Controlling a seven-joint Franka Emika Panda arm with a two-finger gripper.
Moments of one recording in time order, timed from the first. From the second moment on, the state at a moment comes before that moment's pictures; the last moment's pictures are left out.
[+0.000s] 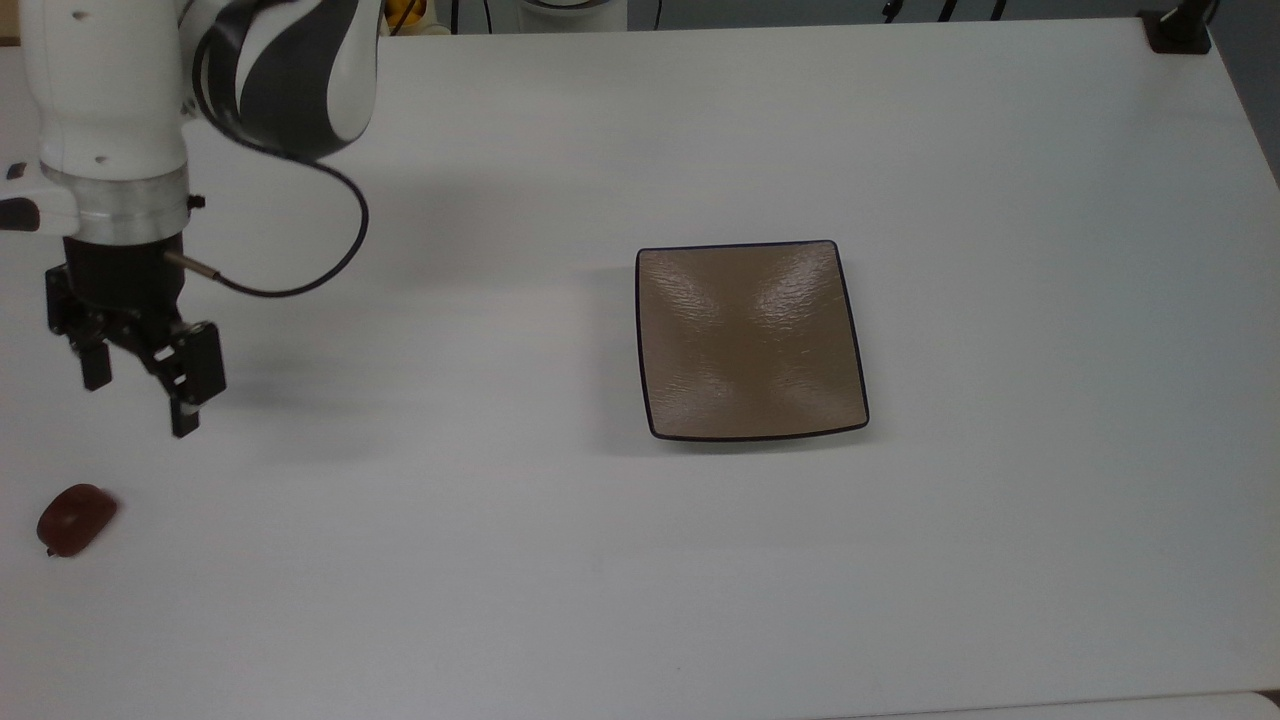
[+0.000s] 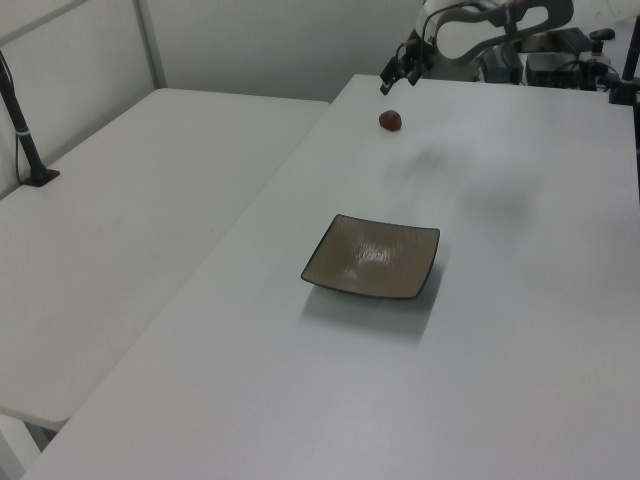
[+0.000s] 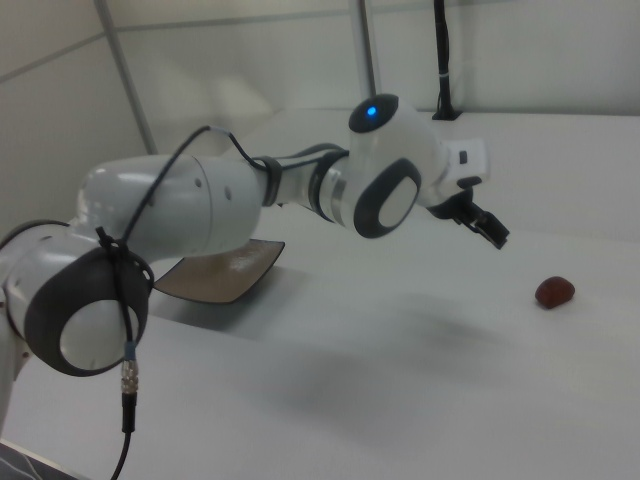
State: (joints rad) arm -0.23 0.64 -0.06 -1.34 0.03 2.58 0.12
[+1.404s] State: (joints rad) arm -0.34 1.07 -0.04 -1.07 0.03 2.95 0.16
